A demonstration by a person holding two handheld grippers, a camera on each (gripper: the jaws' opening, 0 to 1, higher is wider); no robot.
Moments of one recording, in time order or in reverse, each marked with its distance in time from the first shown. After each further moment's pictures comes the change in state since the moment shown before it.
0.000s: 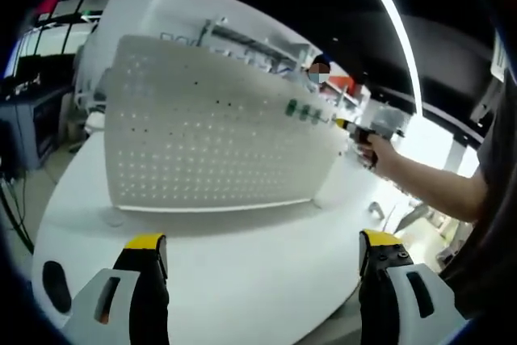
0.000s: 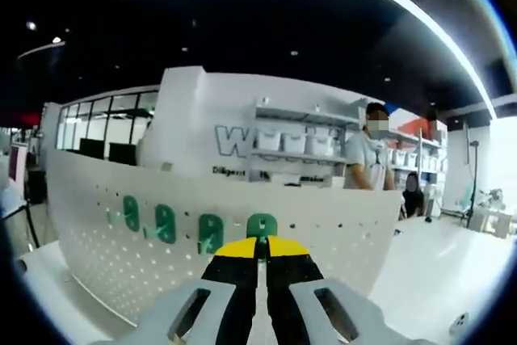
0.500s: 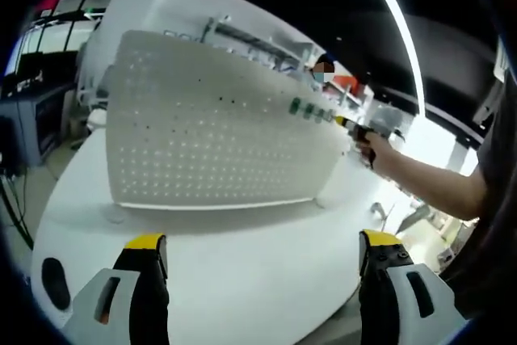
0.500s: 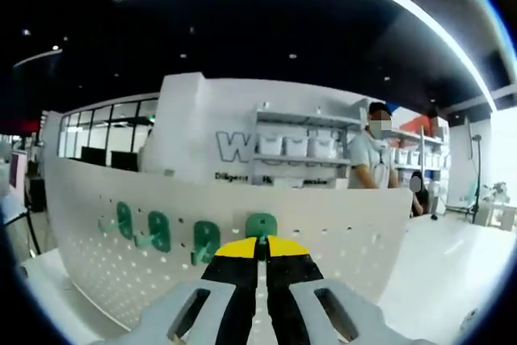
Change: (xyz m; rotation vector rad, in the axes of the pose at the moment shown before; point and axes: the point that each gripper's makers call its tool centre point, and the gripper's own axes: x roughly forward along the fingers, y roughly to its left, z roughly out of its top) left arm 0.004 0.003 -0.003 -0.013 0.008 0.015; right arm 0.015 -0.001 -0.005 0.023 -0.023 0.009
